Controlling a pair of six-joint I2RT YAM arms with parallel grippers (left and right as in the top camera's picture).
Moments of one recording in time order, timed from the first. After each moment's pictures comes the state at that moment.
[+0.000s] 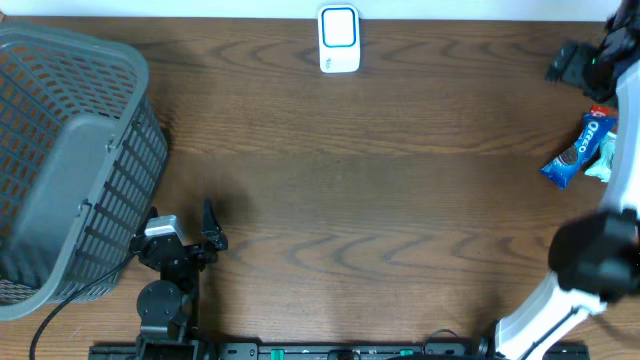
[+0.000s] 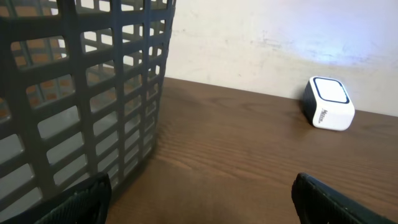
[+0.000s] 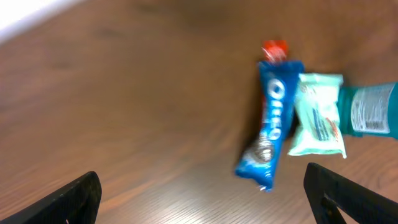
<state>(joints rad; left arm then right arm) -0.07 0.01 0.02 -0.11 -0.18 -0.15 -0.27 1.93 2.09 -1.19 0.09 0.20</state>
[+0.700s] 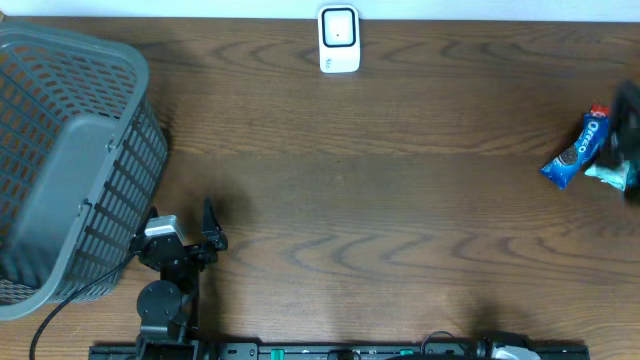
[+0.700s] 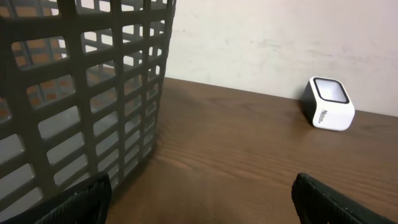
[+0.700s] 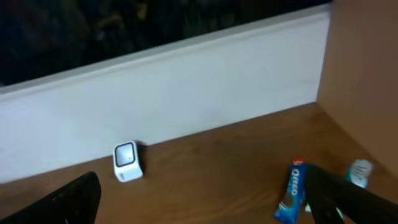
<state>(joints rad) -0.07 0.01 0.02 -0.11 -0.18 -0.15 -0.12 1.11 2.11 -1.25 0.00 0.20</state>
